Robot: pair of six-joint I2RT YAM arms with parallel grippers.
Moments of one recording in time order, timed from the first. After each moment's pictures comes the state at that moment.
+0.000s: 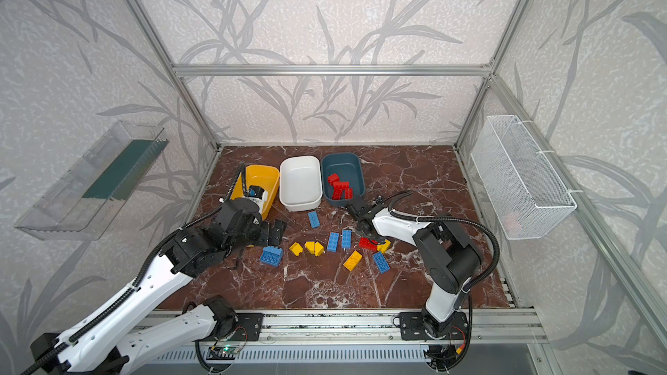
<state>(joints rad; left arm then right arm) -0.68 0.90 1.00 -0.91 -0.25 -0.42 0.66 1.73 0.98 -0.54 0.35 0.96</state>
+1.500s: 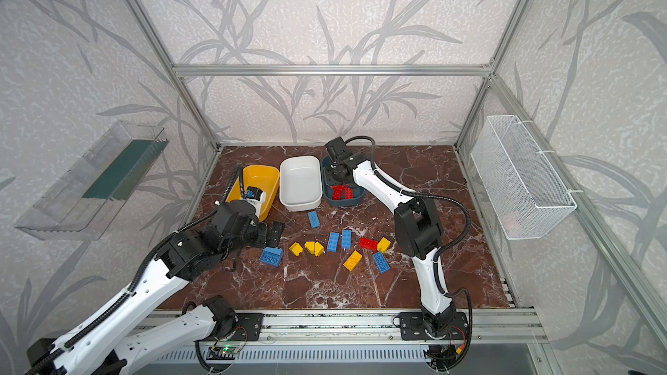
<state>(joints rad) -0.68 0.87 0.99 -0.91 -0.26 -0.39 0.58 2.14 1.90 -0.73 -0.02 0.36</state>
